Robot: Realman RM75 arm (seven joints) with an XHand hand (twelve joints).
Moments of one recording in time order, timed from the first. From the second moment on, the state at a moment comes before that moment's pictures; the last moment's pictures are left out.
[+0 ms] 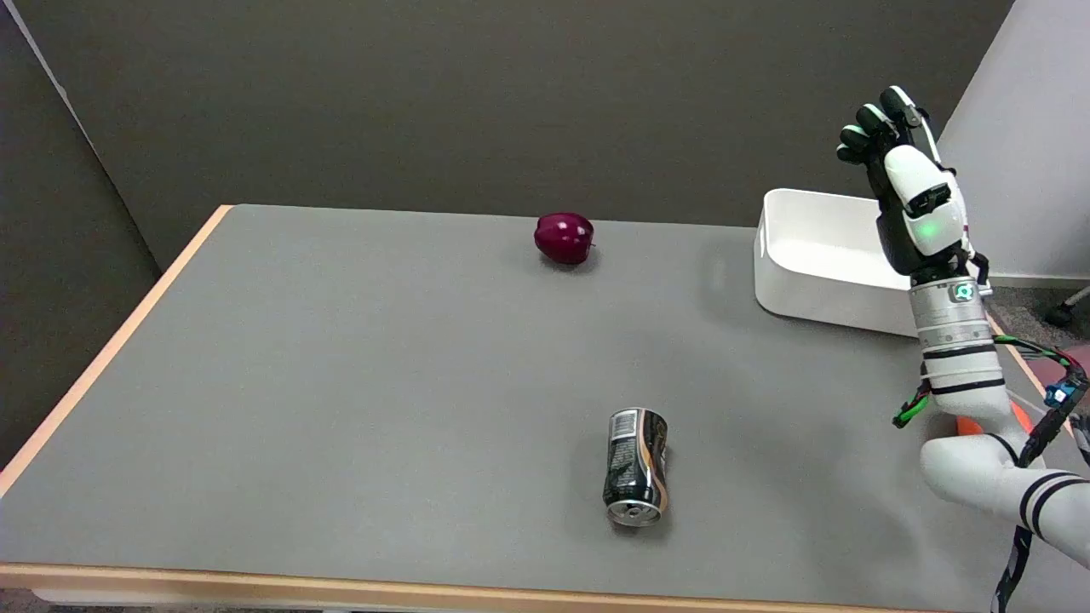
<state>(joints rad) 0.12 -0.84 -1.83 0.78 0.78 1.21 1.63</state>
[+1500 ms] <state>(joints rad) 0.04 -0.80 -1.62 1.06 0.13 1.27 0.82</state>
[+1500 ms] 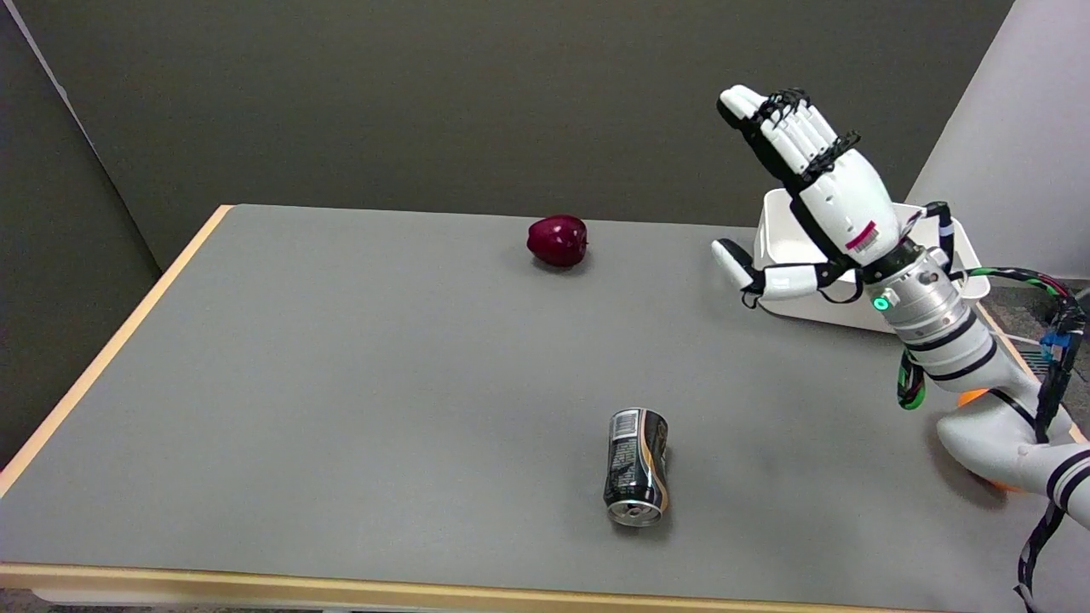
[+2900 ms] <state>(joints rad) 0.10 -0.65 -1.52 0.92 -0.40 1.54 0.73</state>
